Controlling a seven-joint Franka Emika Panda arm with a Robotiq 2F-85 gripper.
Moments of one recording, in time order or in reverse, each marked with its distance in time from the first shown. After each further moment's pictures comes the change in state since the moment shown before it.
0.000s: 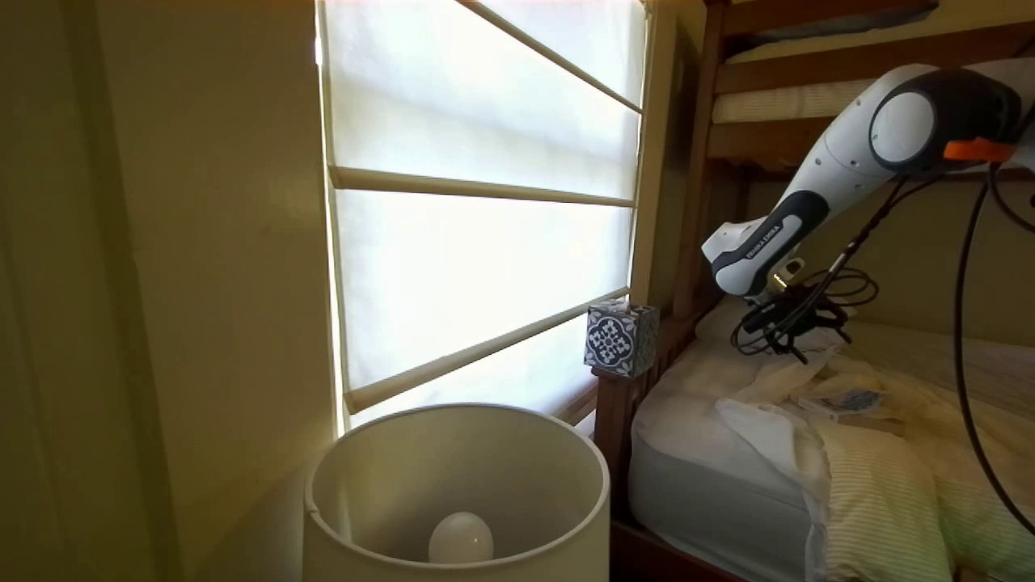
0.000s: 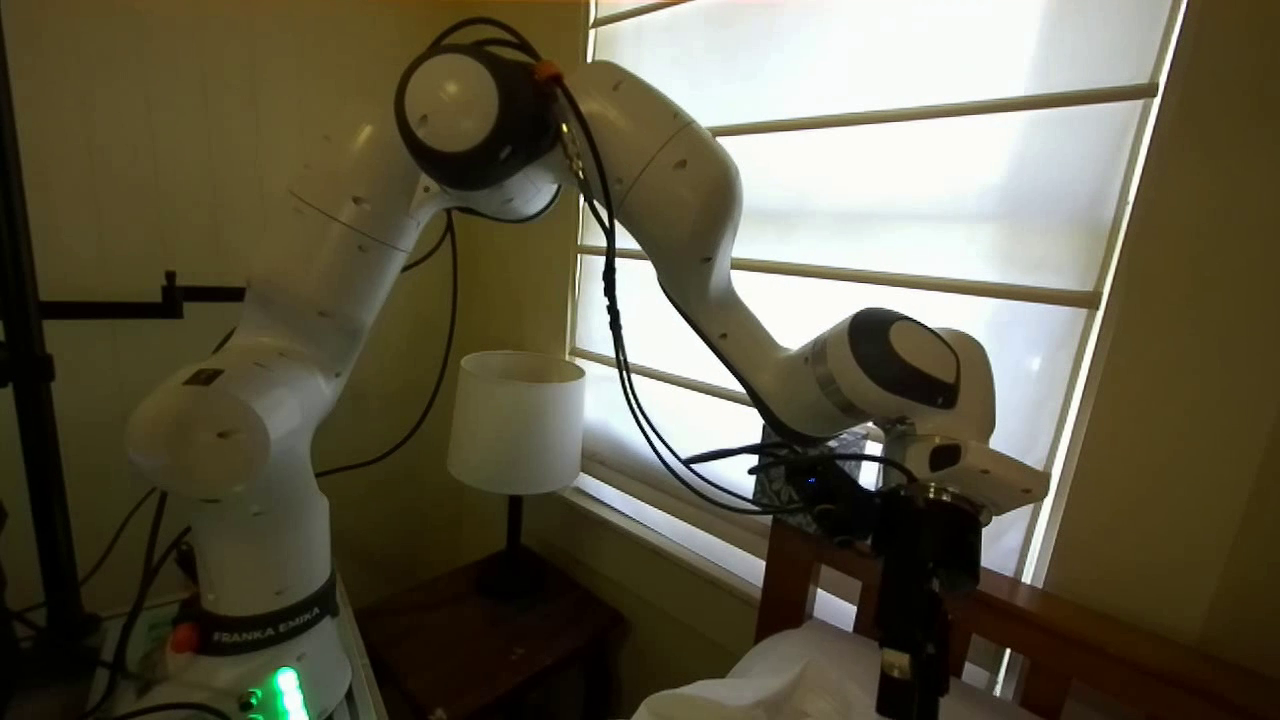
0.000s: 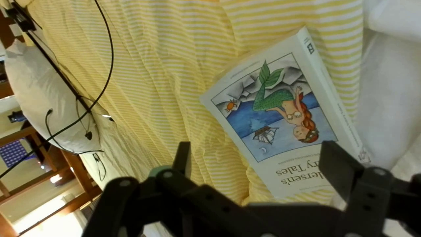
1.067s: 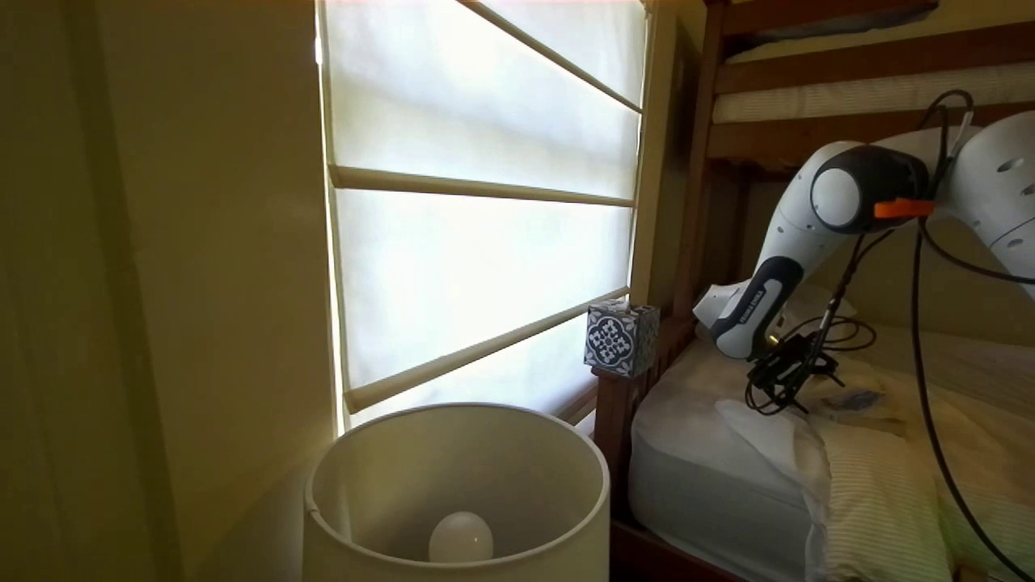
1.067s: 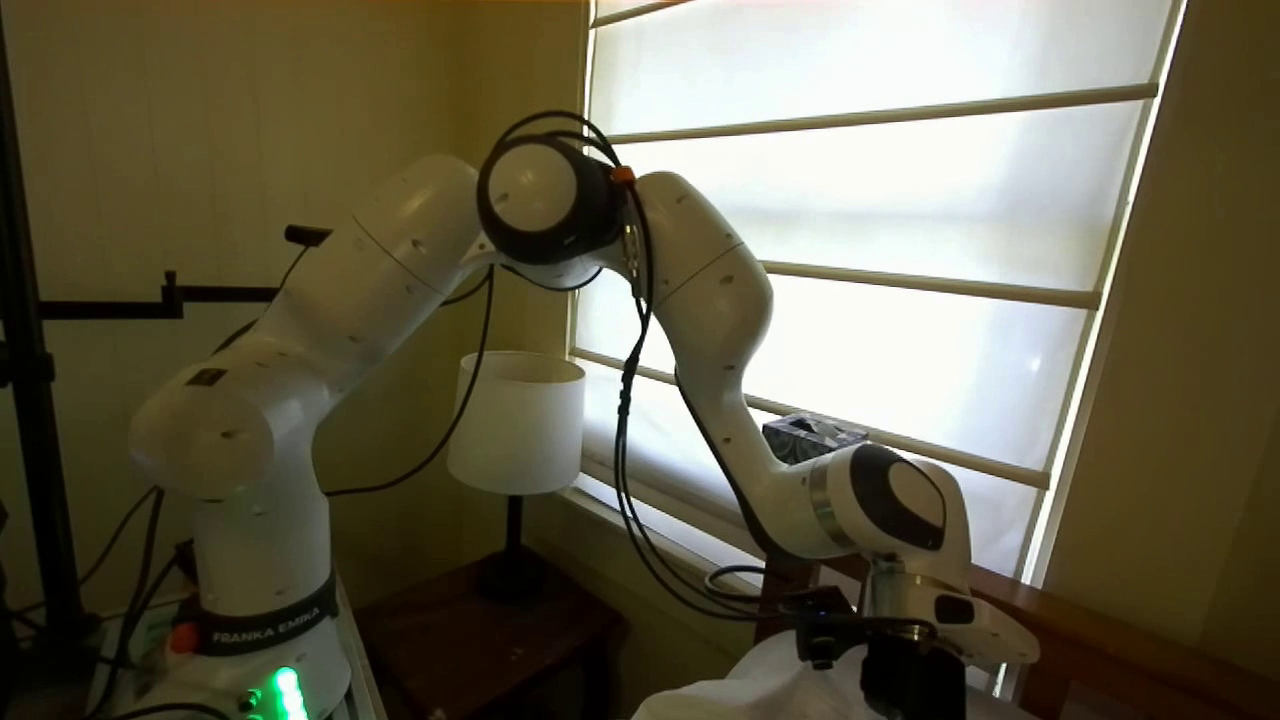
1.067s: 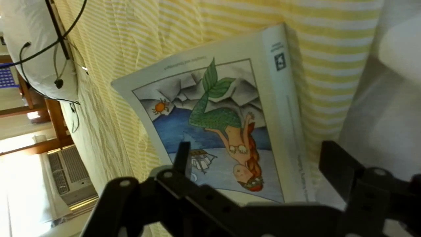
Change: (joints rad) arm 0.017 0.258 -0.047 0.036 -0.054 0.149 -0.164
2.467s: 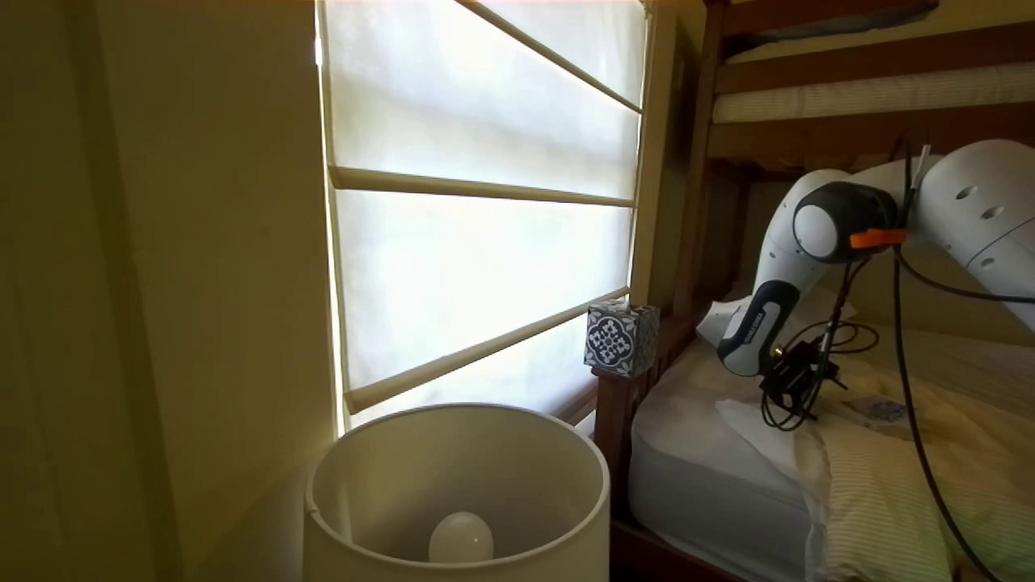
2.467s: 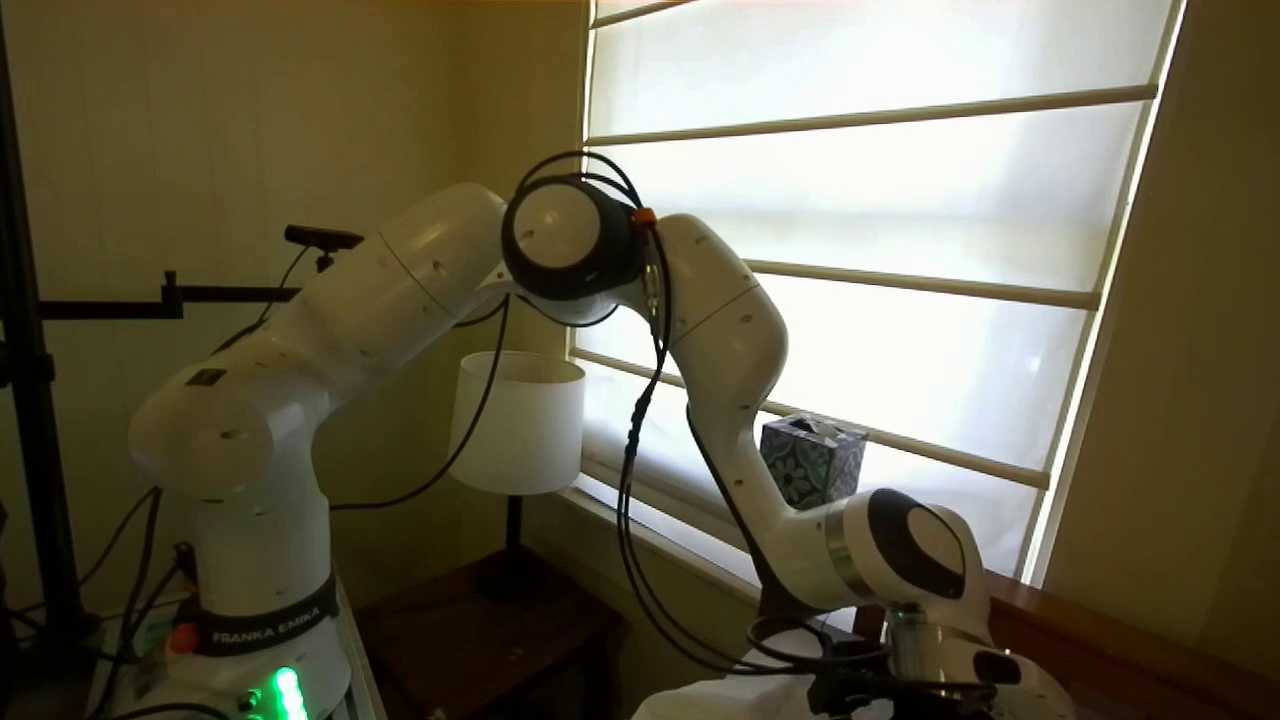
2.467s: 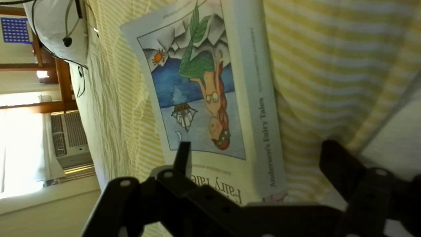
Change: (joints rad) arm -0.003 0.126 -0.055 0.088 -0.040 0.048 -0.142
